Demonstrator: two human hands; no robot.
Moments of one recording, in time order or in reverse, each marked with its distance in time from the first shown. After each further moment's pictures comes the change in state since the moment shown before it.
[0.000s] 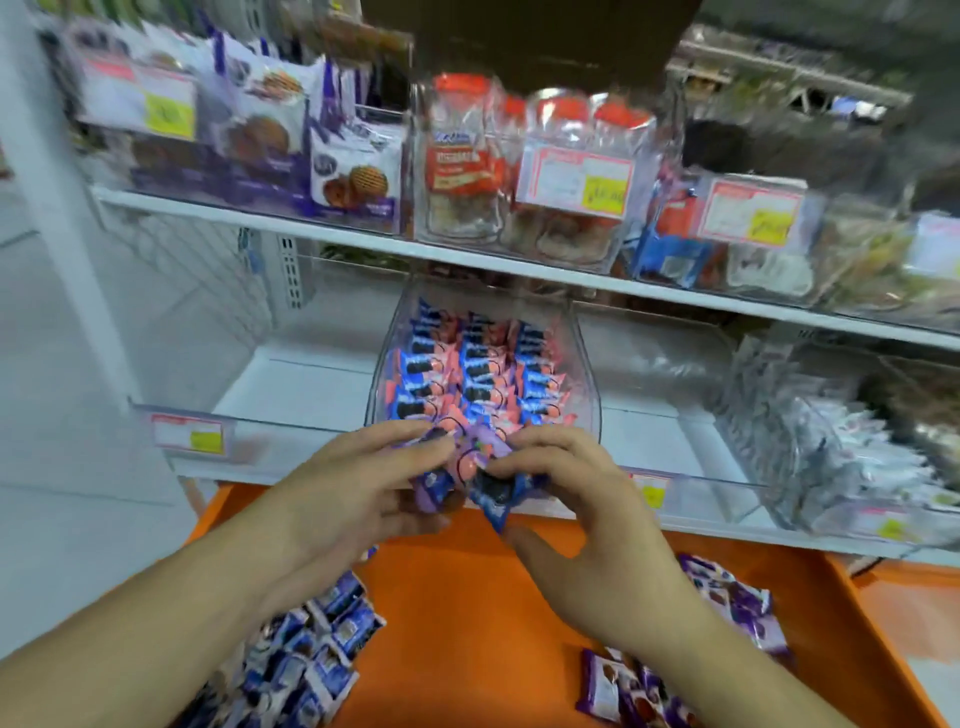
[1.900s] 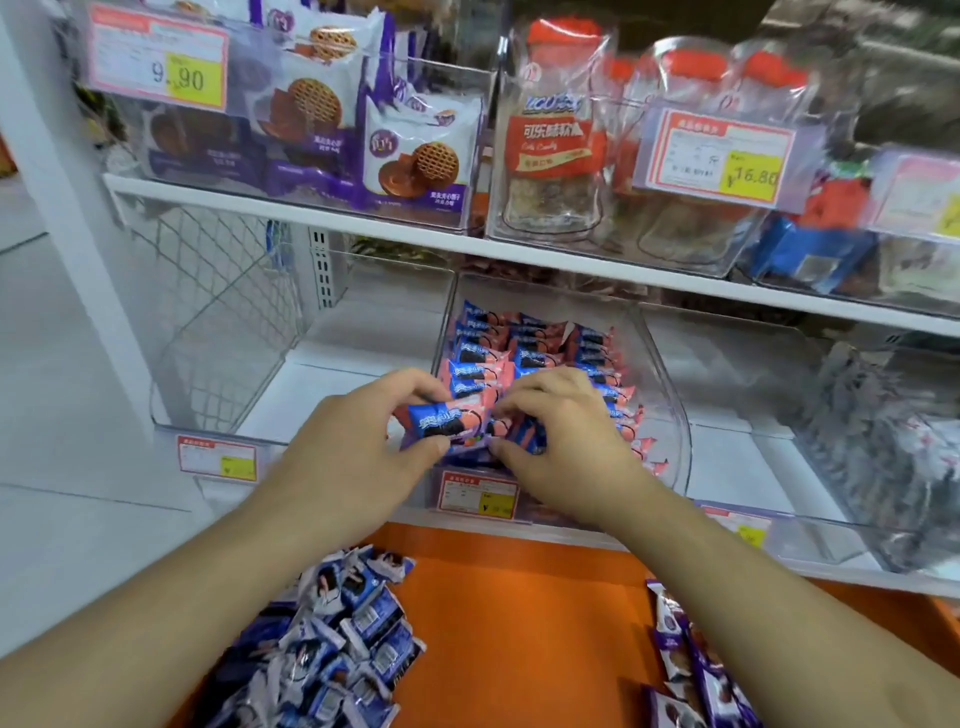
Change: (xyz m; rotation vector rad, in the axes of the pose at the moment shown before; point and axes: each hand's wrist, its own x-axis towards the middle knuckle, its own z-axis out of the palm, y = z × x) left_hand 0.062 0.020 -0.072 1.108 0.282 0.548; right_hand 0.139 0.063 0.062 -0.499 -0.063 -0.045
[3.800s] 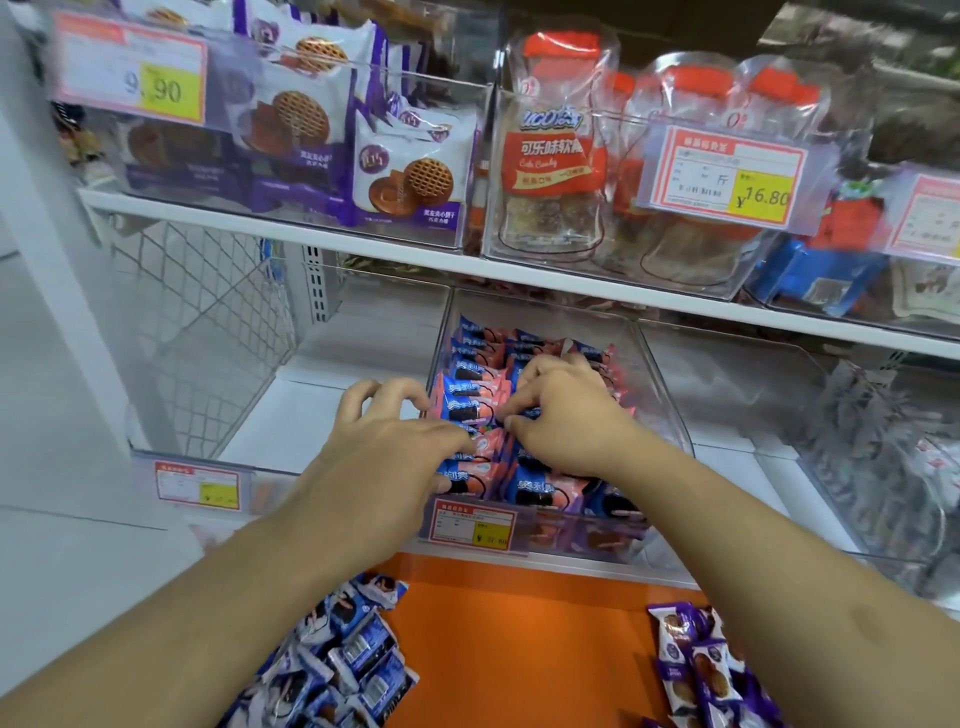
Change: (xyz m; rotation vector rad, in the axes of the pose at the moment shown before) left_hand 0.031 -0.023 0.035 0.518 -0.007 0.359; right_hand 0.053 0.014 -0.018 -0.038 -0.219 0.158
